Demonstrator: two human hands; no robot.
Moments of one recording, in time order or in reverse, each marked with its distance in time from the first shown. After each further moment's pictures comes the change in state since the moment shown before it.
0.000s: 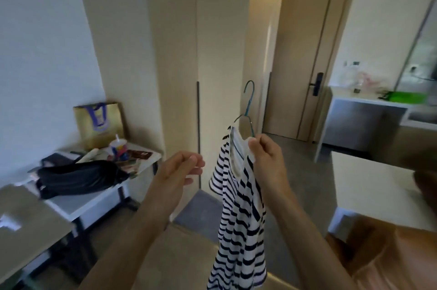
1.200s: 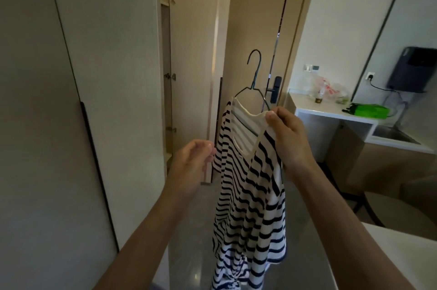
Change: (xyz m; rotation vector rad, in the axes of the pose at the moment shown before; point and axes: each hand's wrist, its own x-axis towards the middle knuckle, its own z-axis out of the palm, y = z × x) left_hand 0.655 -0.123 0.375 -0.140 -0.220 -0.010; right_hand 0.673 0.256 -0.142 -0.212 0.098 -0.103
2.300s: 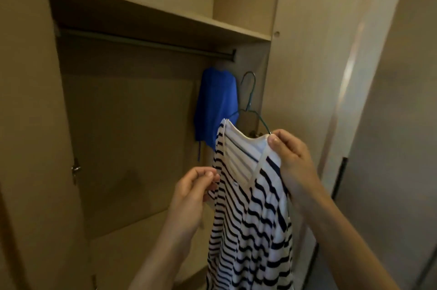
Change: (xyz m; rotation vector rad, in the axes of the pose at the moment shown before) left_hand 0.571 -0.106 0.016 0.031 0.693 -0.002; right_hand 0.587 0.283 0.236 0.467 -0.624 -0.140
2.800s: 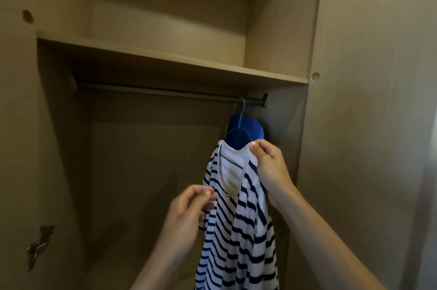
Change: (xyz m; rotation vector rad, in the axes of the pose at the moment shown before) left_hand 0.207 0.029 0.059 0.131 0.220 0.140; right_hand 0.279 0.086 0.029 0.067 -0.131 -0.051
